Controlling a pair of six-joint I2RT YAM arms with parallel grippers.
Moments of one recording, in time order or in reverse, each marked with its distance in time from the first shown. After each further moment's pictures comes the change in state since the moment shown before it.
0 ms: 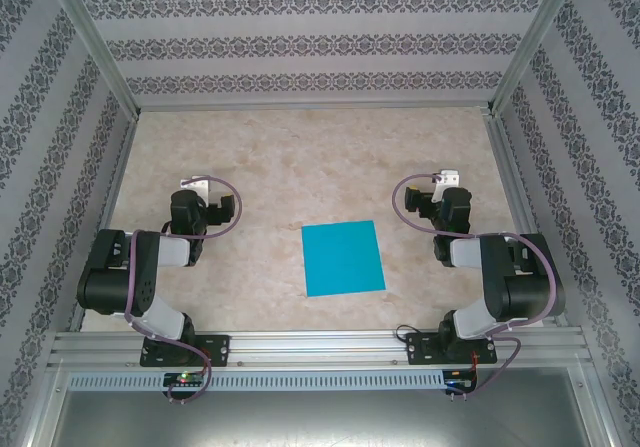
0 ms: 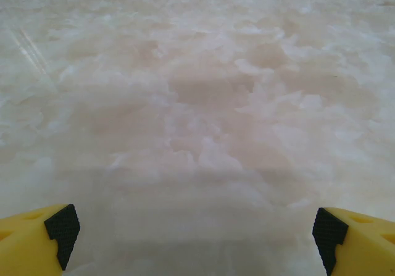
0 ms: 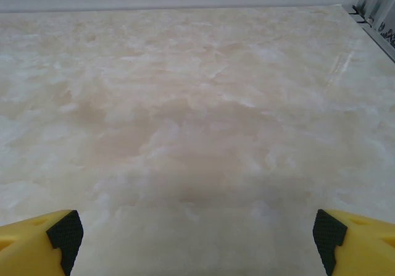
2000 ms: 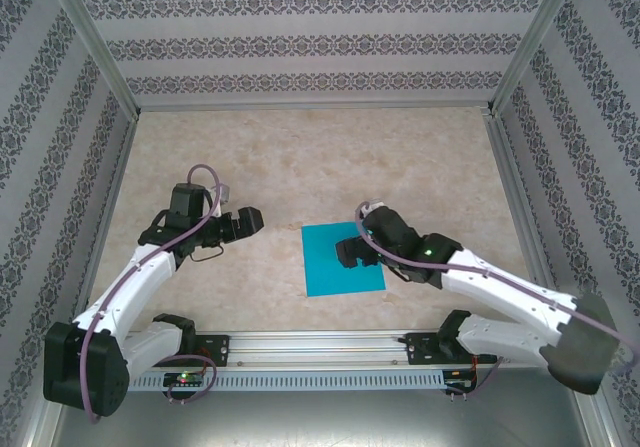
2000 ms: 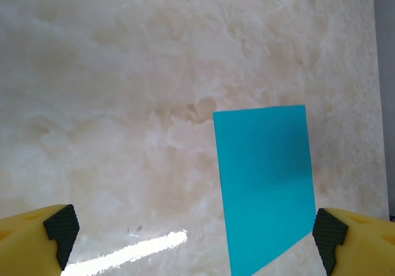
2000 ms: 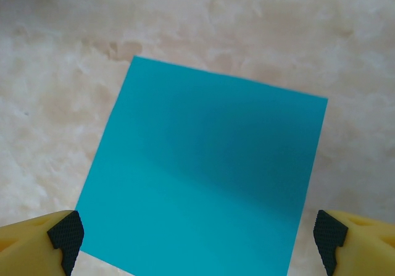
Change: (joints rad) left arm -0.178 -0.528 0.233 -1.121 0.494 -0.501; right arm 0.833 -0.430 0.357 -1.290 0.131 0.435
